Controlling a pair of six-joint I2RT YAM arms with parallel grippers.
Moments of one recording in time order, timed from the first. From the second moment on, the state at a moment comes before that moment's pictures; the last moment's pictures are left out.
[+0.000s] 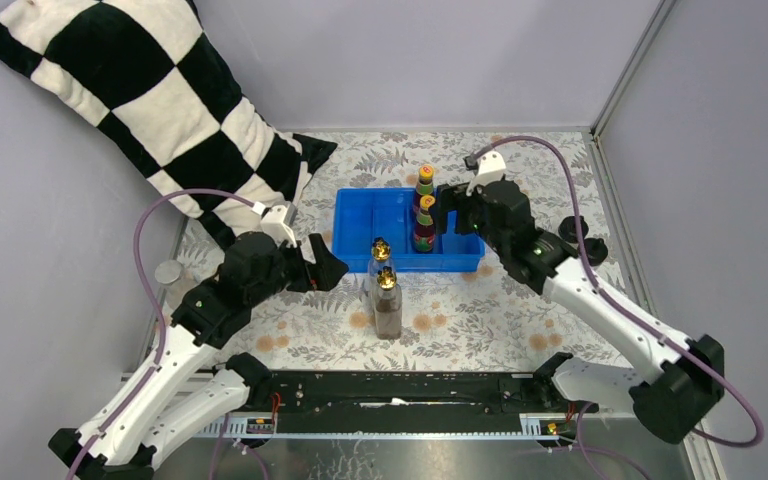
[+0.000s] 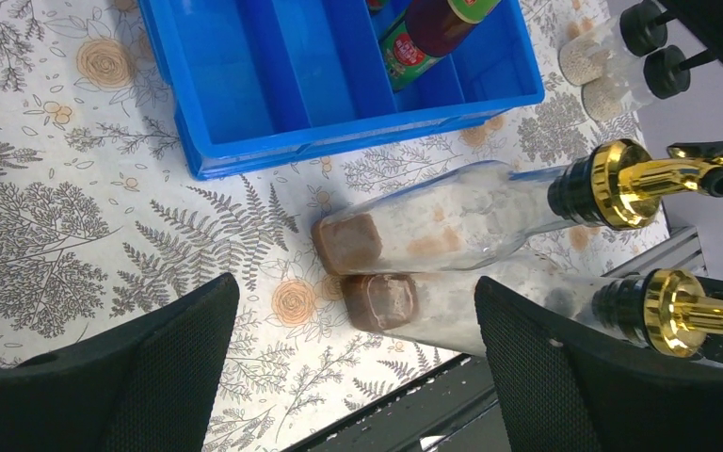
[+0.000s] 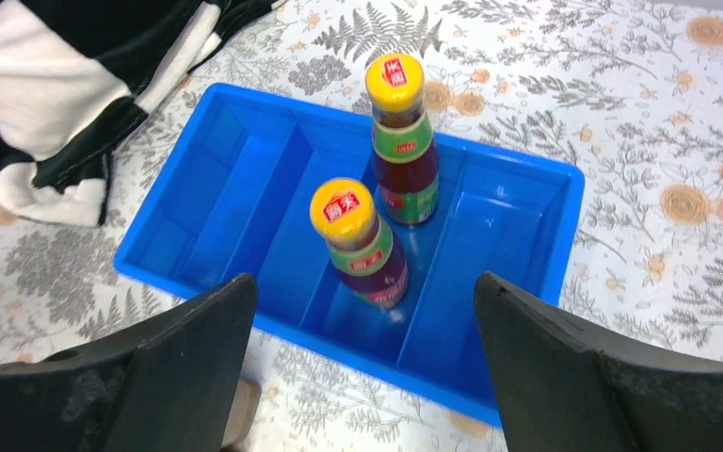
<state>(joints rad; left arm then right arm) -0.59 0.69 0.81 -0.60 0.04 -0.54 0.64 1.19 0.99 -0.16 0.21 0.23</state>
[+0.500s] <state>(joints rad) -0.59 0.67 0.81 -0.60 0.10 -0.57 0.64 0.84 0.88 -0.39 0.08 0.37</state>
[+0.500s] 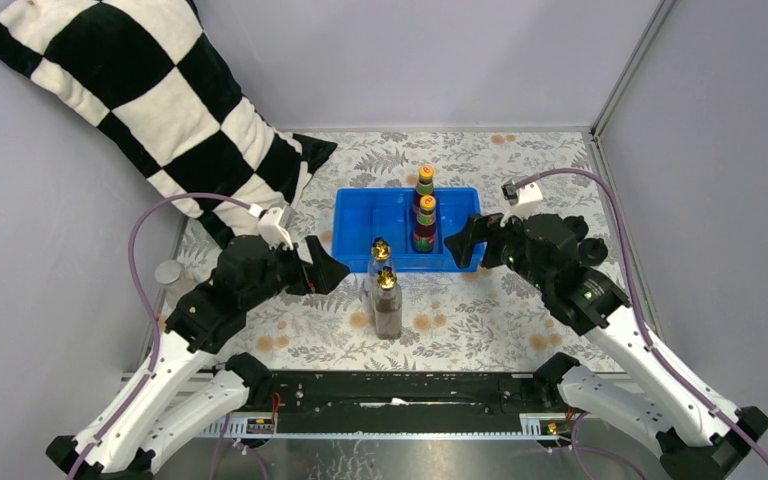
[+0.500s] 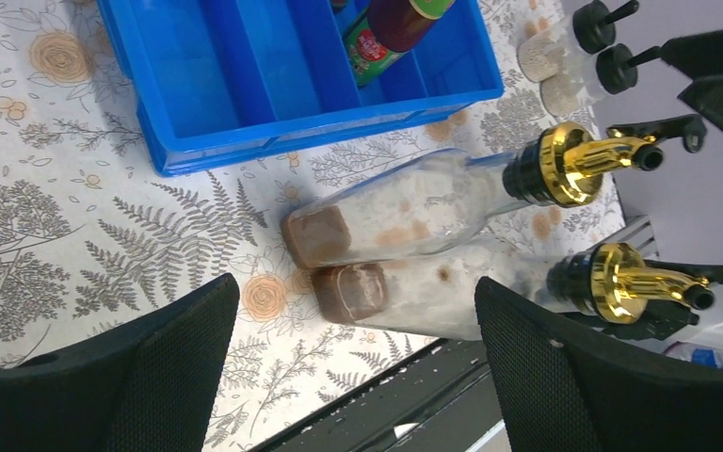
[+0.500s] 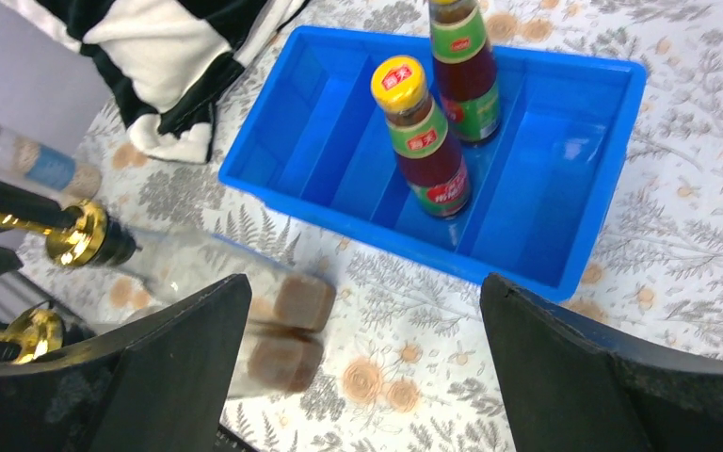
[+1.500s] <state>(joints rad) -0.59 0.66 0.78 -0.59 0.06 -0.68 0.64 0.76 0.81 -0.54 -0.06 0.38</state>
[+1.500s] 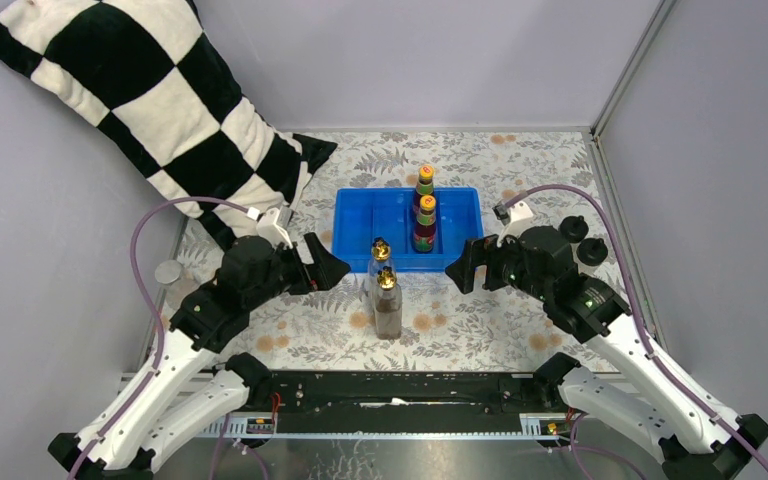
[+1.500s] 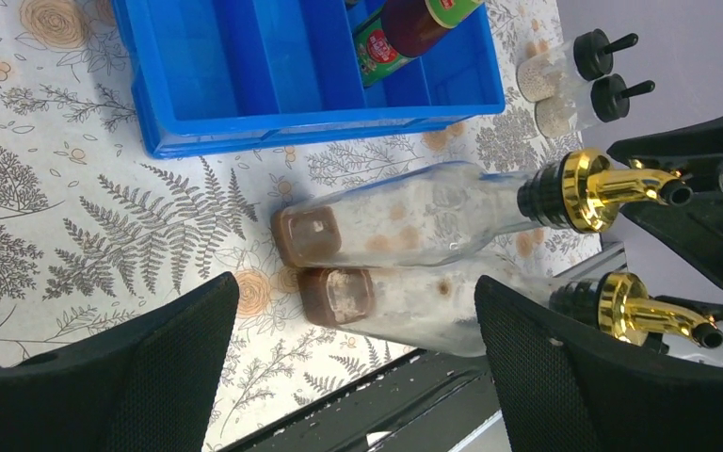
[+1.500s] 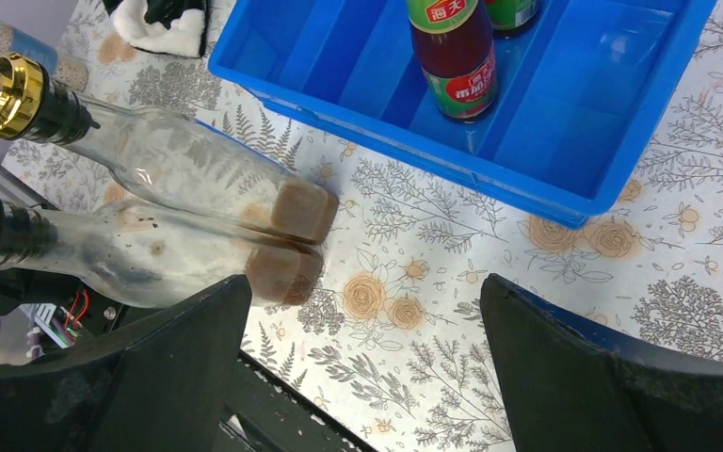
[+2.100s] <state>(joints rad) -0.59 0.67 0.74 -0.52 0.06 -0.68 0.64 0.78 0.85 -0.54 -0.06 0.37</state>
